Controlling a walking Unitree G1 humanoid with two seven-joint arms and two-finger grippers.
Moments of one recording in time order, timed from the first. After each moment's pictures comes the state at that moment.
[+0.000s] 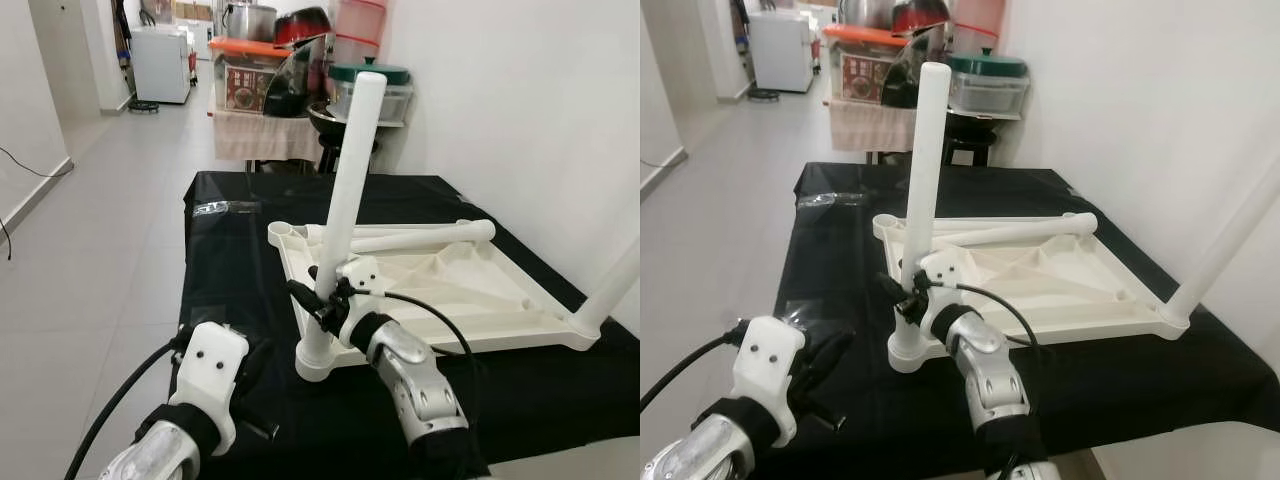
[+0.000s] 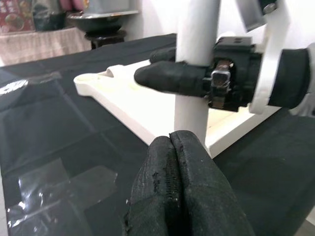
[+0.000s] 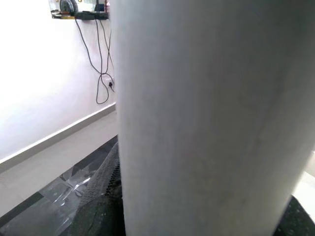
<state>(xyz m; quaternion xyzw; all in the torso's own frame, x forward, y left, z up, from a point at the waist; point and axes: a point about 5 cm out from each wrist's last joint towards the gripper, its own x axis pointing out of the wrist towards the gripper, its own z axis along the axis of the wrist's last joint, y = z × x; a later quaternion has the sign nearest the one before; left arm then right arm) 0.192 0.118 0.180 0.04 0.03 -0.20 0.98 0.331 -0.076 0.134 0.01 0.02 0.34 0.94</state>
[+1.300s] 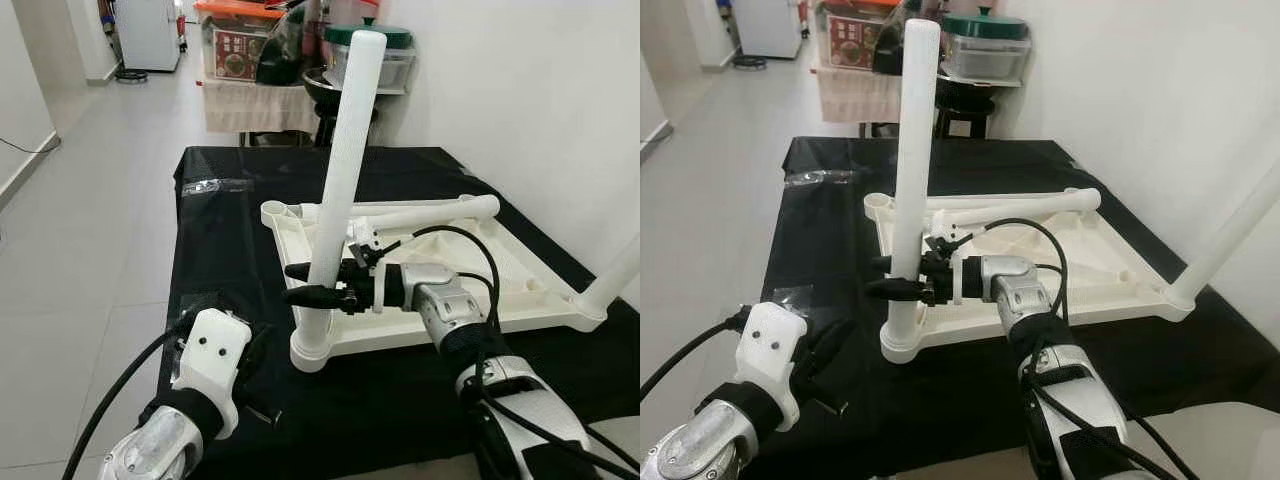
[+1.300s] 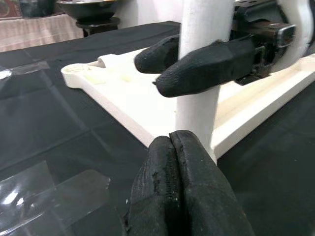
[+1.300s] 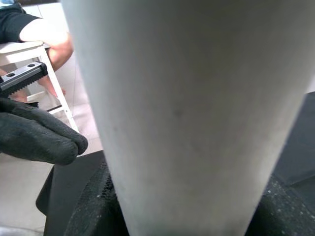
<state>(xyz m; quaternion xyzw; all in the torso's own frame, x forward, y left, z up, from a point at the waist) 0.197 0.117 0.185 0.05 0.01 -0.20 0.98 0.359 -0.098 0.181 -0.02 0.03 0.66 0.75</state>
